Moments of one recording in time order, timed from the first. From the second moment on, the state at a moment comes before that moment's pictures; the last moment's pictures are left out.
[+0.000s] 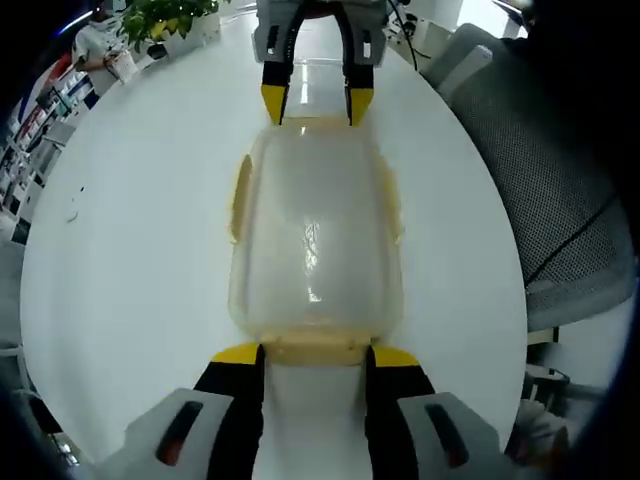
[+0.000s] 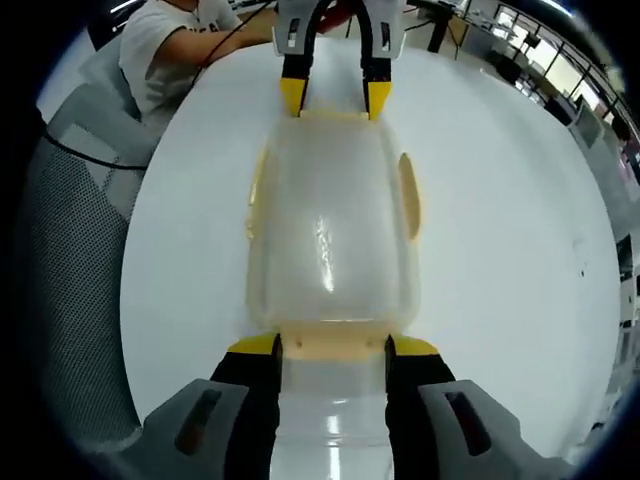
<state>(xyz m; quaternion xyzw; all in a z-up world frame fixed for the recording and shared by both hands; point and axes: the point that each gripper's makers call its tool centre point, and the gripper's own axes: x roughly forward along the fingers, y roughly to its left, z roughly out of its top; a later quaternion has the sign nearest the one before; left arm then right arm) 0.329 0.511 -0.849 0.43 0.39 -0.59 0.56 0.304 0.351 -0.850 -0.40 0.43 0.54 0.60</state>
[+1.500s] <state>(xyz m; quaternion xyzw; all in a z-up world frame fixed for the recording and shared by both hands) 0.304 0.512 -0.837 0.41 0.43 -0.55 0.58 0.294 0.349 -0.843 -0.44 0.44 0.56 0.55</state>
